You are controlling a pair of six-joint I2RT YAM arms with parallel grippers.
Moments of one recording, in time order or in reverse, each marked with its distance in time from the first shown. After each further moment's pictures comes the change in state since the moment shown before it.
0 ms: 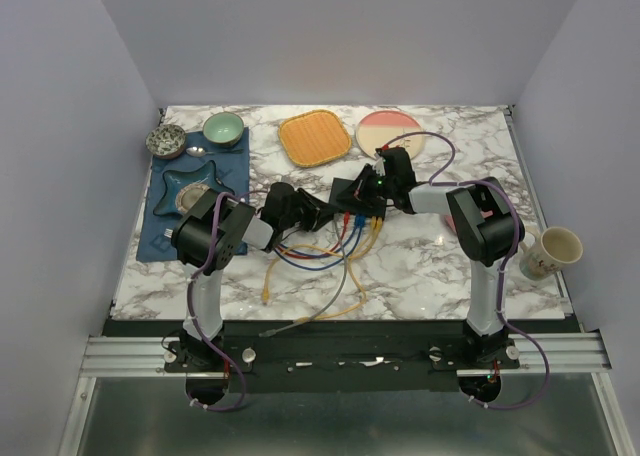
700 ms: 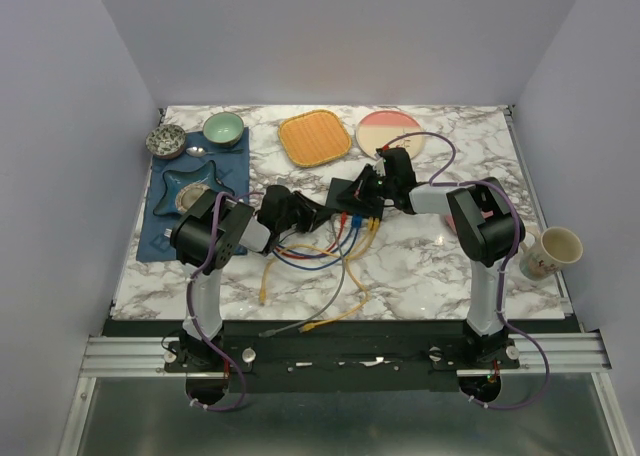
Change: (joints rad) left arm 0.019 -0.003 -0.042 0.060 -0.003 0.010; right arm 0.000 -0.005 -0.005 0.001 -0.001 0.000
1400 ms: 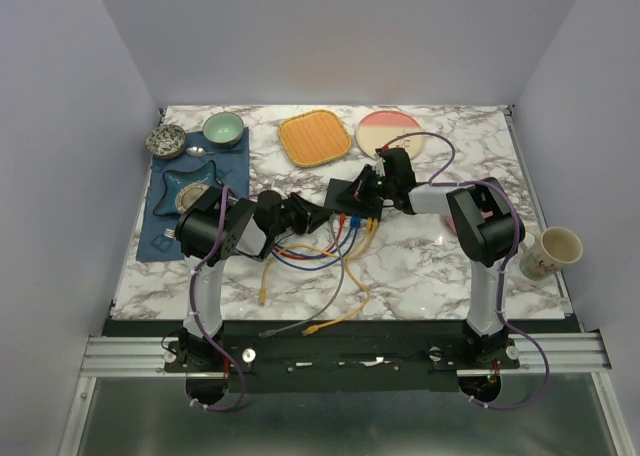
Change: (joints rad) left arm 0.048 0.084 -0.046 0.235 0.115 -0.034; right arm 0.000 0.000 0.000 0.000 0.000 0.000
